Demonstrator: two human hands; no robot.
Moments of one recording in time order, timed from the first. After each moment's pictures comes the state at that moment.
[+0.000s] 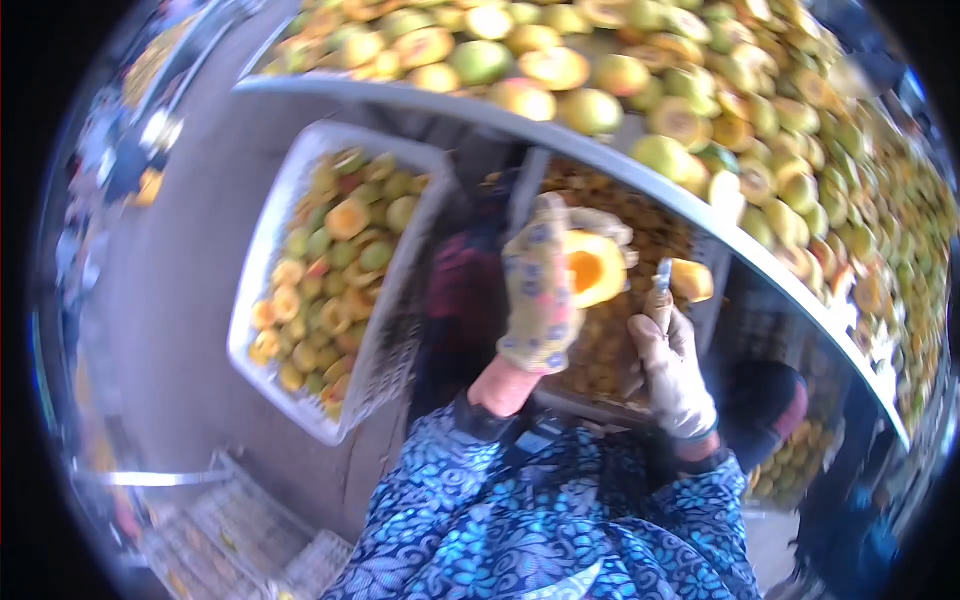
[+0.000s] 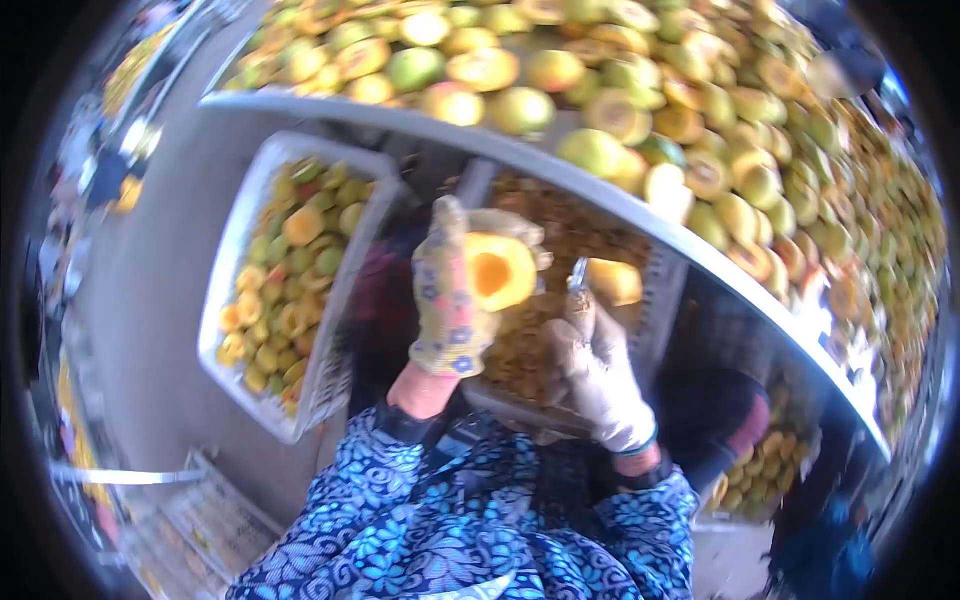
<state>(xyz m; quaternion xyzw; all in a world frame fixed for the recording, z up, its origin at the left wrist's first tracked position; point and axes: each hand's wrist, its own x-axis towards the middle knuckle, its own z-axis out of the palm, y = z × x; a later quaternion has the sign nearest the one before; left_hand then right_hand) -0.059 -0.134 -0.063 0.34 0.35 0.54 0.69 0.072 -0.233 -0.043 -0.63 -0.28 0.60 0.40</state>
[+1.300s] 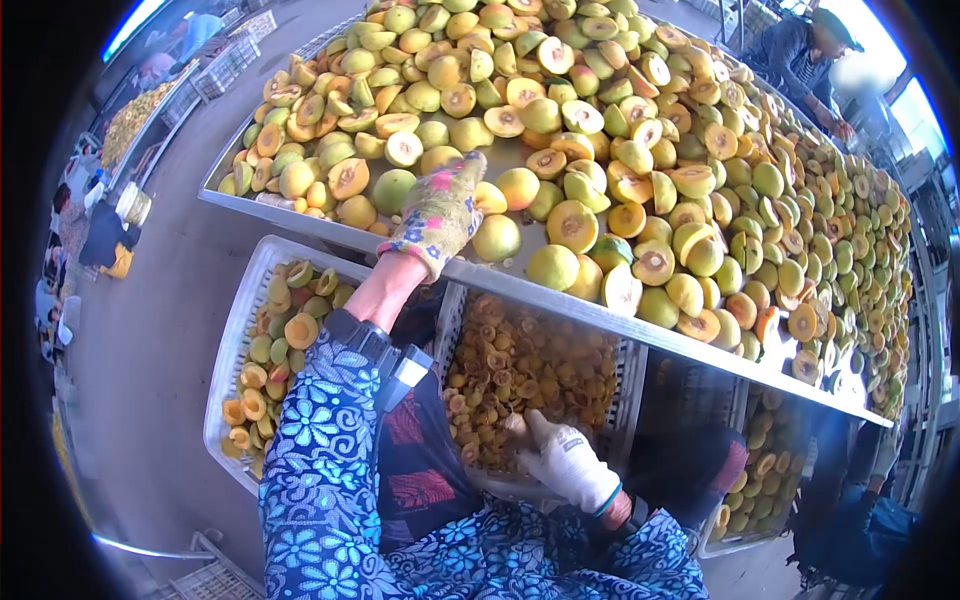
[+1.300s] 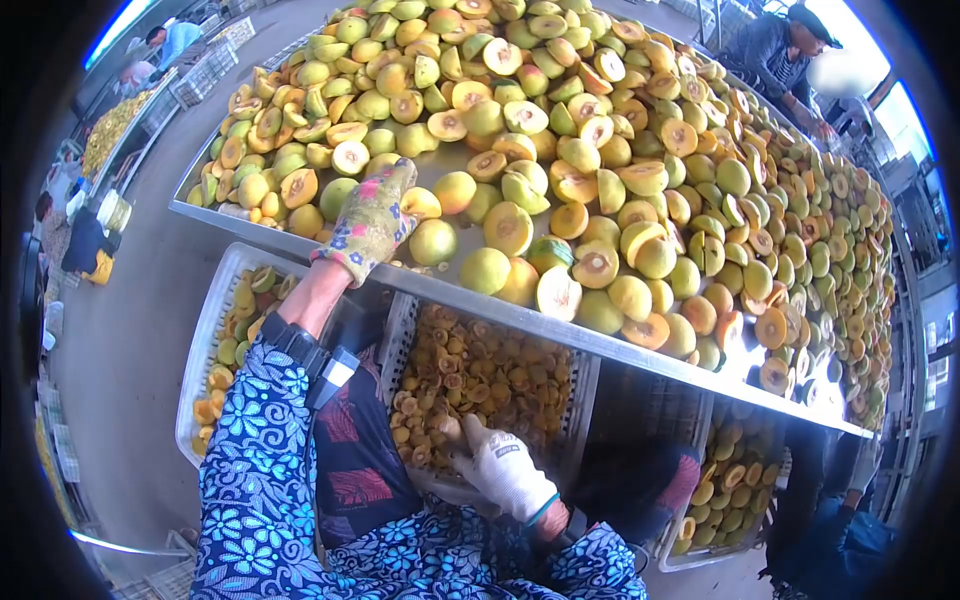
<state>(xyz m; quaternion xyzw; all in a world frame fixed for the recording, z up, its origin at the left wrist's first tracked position) -0.042 0.071 -0.042 0.88 0.43 0.21 0.00 0.073 -0.237 -0.076 -0.67 -0.58 0.45 0.14</state>
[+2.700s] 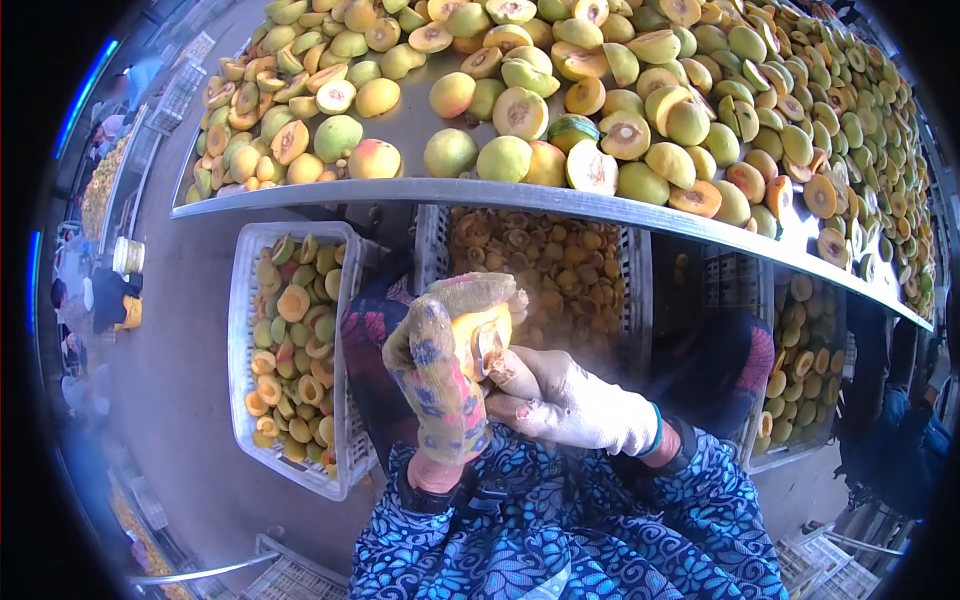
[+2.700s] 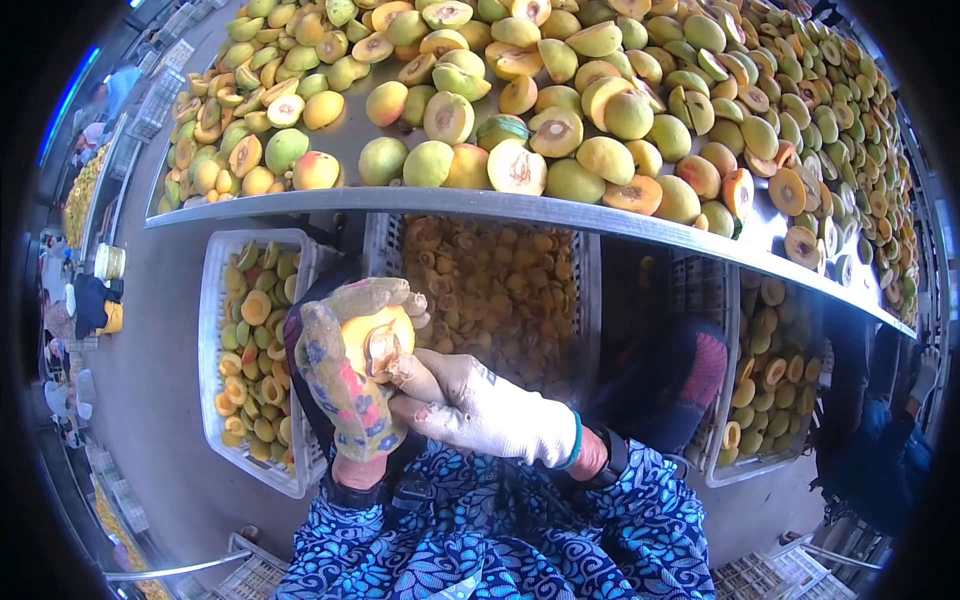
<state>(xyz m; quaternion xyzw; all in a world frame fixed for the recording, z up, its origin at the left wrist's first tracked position) -0.050 -0.182 -0.026 0.43 0.38 0.52 0.63 0.079 -0.243 -0.034 -0.42 -0.51 0.62 0.42</state>
